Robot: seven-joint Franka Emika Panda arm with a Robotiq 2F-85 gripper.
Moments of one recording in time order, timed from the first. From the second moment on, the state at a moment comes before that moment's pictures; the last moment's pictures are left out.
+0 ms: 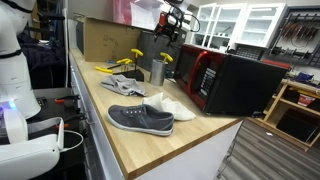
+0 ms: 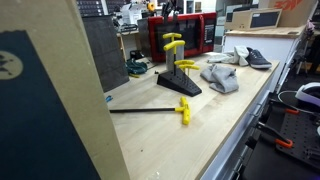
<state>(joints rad) -0.11 0.49 0.04 -1.23 0.32 1.62 -1.39</state>
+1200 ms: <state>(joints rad) -0.14 0.62 0.07 -1.12 0.19 1.60 -1.43</state>
